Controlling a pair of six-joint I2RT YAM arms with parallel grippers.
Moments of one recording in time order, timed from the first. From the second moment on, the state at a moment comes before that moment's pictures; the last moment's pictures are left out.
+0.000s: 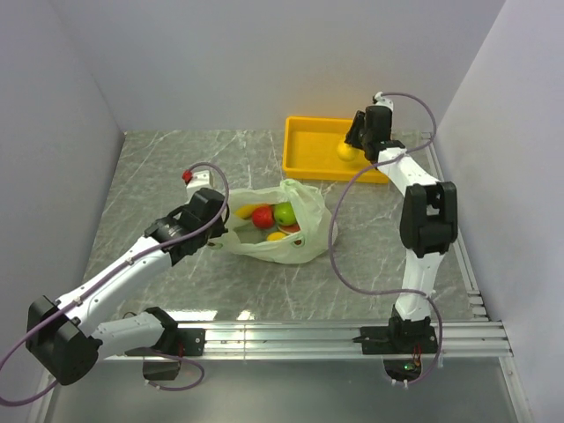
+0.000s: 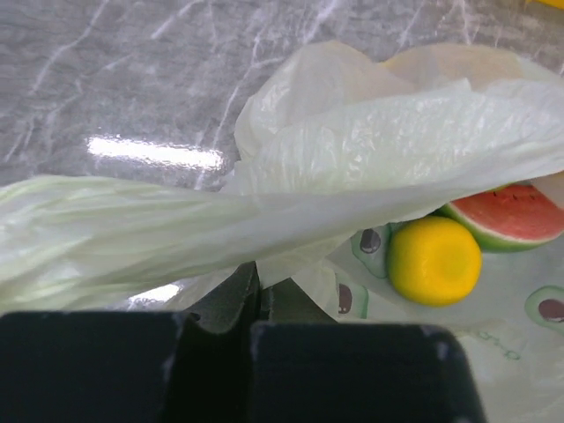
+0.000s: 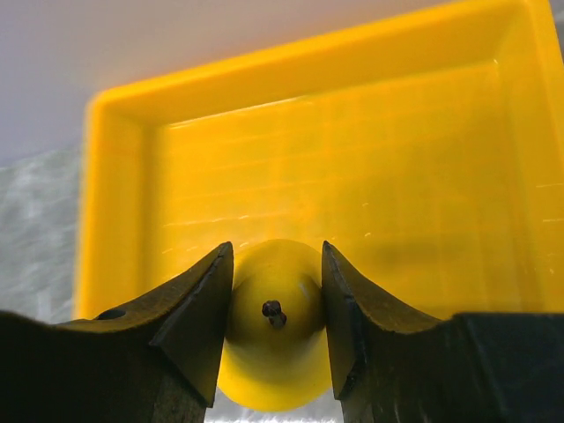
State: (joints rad) left arm -0.63 1.09 0.88 -0.56 -0.44 -0.65; right arm 0.14 1.97 1.58 -0.05 0.08 0.39
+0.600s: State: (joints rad) left arm -0.63 1.19 1.03 -0.63 -0.48 -0.67; right arm 0.28 1.72 1.57 -0.22 0.09 0.24
